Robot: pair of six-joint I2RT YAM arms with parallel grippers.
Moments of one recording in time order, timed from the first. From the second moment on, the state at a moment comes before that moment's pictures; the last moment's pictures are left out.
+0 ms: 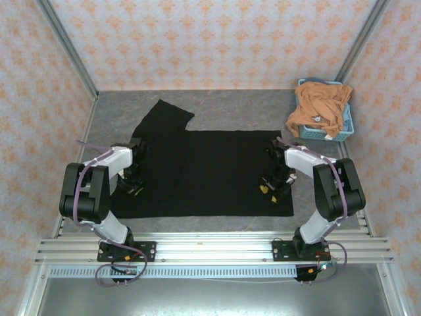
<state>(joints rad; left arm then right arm) -0.02 1.62 0.88 -0.97 -0.16 -0.96 0.26 1.64 0.89 -0.97 -0.21 1.12</state>
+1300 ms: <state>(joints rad) -0.04 2.65 2.55 -0.95 -0.29 -0.69 0.19 1.87 1.64 -0.75 -0.26 0.77</state>
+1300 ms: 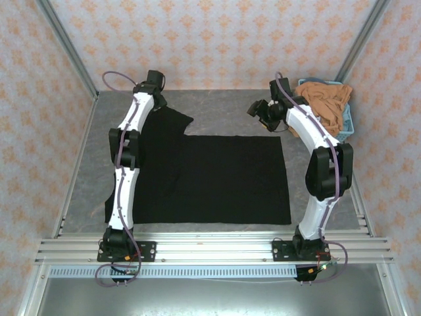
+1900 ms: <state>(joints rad) -0.03 2.83 2.74 -0.84 -0.21 -0.70 0.18 1.76 1.49 -0.69 -0.31 0.77</state>
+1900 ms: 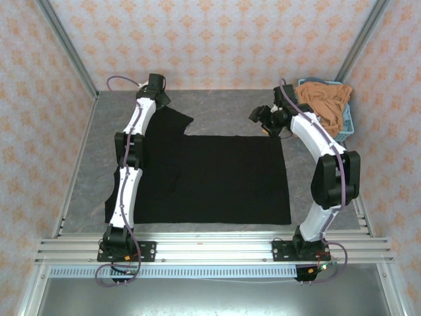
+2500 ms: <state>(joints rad) -0.07 2.81 2.73 -1.03 -0.32 -0.64 0.18 1.76 1.43 -0.66 -0.30 0.78</state>
